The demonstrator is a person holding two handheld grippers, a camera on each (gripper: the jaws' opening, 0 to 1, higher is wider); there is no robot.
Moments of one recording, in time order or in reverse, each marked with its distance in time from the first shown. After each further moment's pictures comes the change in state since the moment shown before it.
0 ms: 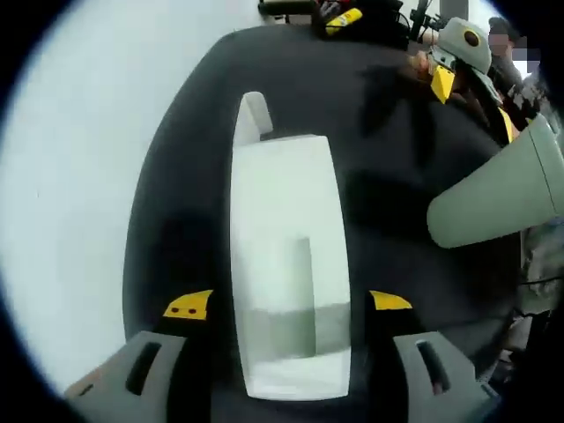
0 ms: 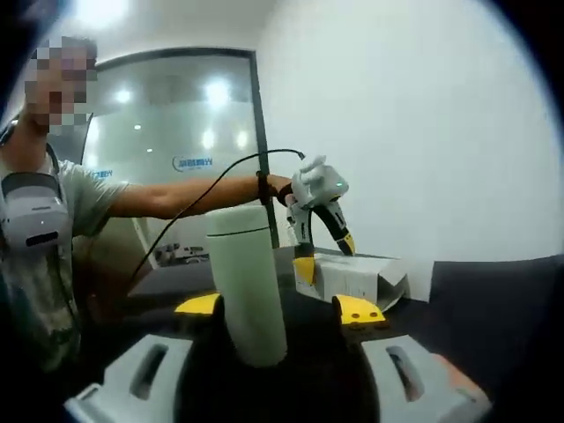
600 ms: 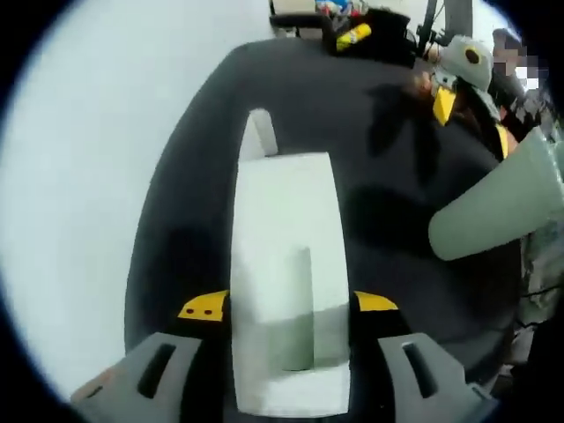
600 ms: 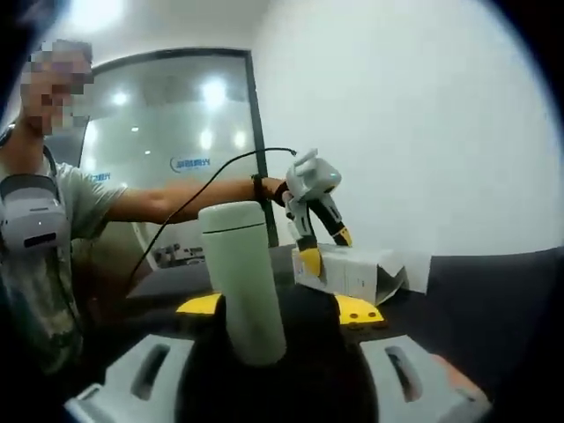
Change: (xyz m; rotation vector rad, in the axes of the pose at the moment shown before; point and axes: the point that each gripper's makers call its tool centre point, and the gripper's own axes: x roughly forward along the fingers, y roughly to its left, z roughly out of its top) left arm -0.021 0.015 0.006 -0.057 -0.172 0.040; right arm 0.002 -0.006 -0.004 0.024 0.002 -0.006
